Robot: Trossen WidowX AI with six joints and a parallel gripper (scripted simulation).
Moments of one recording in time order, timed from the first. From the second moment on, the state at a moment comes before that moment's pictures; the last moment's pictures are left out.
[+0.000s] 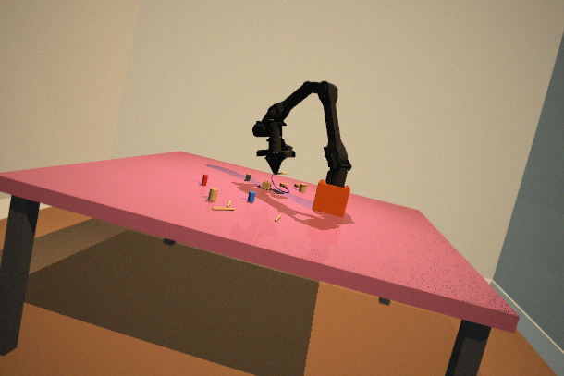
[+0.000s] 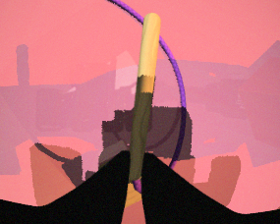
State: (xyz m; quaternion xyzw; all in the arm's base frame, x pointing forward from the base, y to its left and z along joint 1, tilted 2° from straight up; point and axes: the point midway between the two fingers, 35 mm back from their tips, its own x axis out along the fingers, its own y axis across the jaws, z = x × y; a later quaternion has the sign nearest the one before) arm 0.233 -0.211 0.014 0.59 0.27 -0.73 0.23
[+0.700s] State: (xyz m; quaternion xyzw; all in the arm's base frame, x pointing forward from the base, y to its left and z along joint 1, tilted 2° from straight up) arm 0.225 -0.238 0.013 0.62 0.05 -0.78 0.04
